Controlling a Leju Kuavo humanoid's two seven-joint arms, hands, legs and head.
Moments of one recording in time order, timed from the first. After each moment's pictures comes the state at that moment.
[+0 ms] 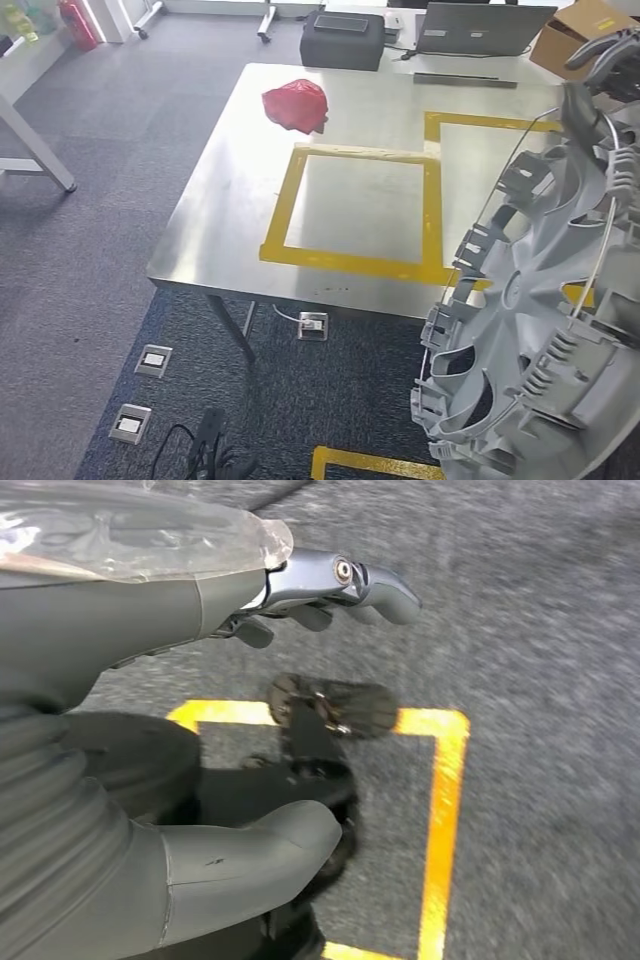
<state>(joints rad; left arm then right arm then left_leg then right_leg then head) -0.15 -0.01 -0.95 -0.22 1.11 0.08 -0.28 -0.87 -0.40 0.57 -1.69 -0.14 -0.23 0.13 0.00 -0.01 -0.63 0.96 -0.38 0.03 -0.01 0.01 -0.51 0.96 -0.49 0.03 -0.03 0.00</state>
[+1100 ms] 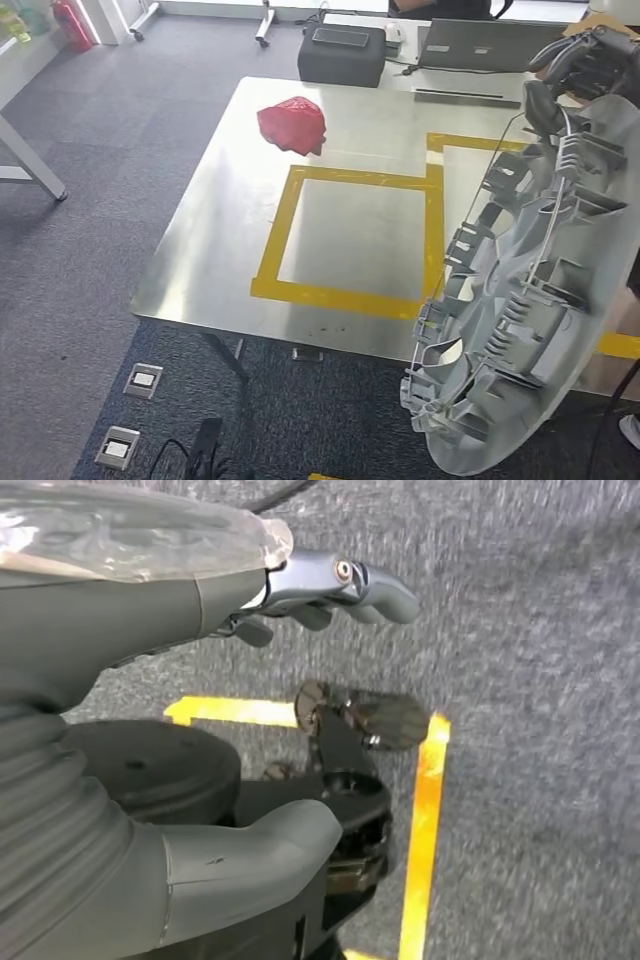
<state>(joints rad) -0.13 -0.02 -0.95 -0.22 1.12 0.08 -0.27 -0.94 -0.40 0.67 -1.57 -0.17 -0.25 0.11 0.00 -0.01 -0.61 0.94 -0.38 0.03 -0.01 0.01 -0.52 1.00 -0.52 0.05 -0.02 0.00</state>
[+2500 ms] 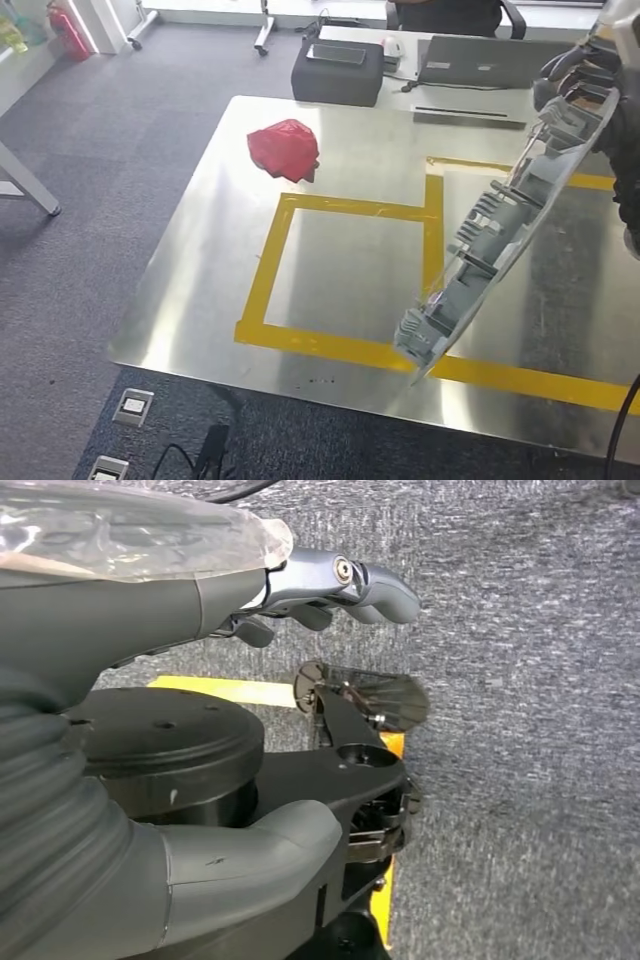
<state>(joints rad) -0.11 -0.05 -0.95 -0.22 1.12 0.09 -0.25 -1.07 -0.45 0.79 -1.28 -0.19 -0.28 0.18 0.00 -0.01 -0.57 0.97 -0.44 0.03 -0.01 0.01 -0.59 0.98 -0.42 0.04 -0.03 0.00</state>
